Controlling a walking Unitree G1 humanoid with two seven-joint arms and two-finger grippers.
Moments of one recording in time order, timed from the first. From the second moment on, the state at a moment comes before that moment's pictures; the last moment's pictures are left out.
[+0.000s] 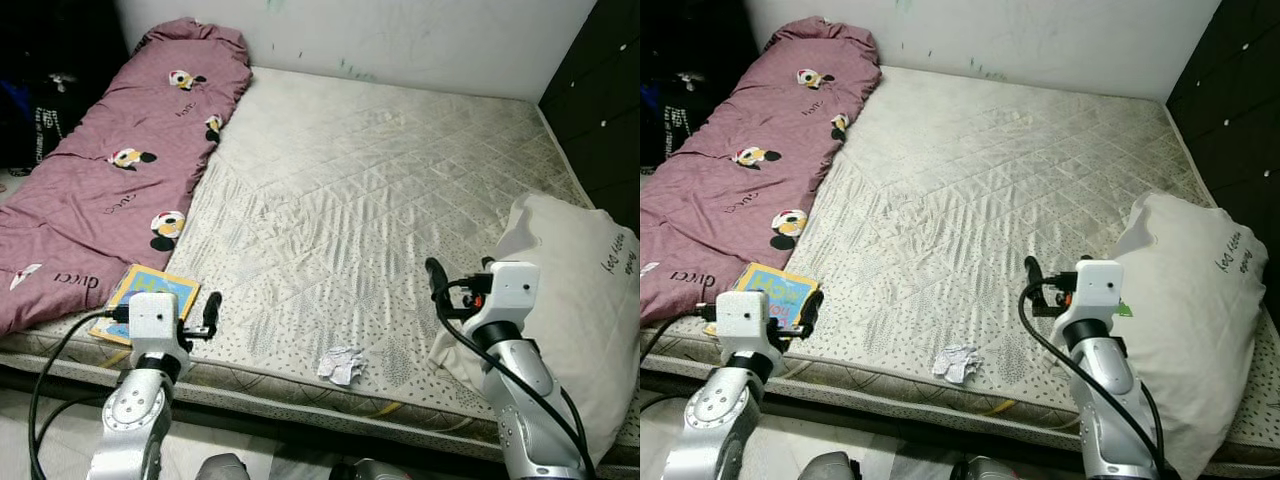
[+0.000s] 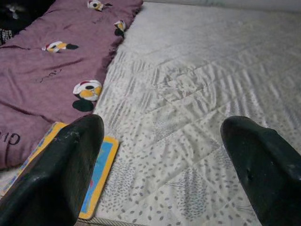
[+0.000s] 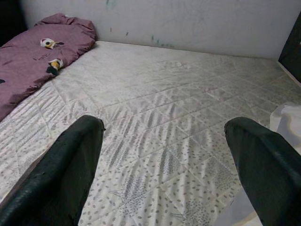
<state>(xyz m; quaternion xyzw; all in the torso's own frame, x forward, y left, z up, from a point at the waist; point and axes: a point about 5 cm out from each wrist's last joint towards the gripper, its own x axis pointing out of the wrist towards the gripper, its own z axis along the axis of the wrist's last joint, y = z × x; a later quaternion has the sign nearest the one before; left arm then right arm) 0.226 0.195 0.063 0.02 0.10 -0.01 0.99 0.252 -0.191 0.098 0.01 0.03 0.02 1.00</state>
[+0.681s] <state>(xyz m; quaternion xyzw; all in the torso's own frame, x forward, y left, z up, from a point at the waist) 0.229 0.202 0.074 0.03 0.05 0.03 1.00 0.258 -0.195 0.103 0.00 0.02 0.01 1.00</state>
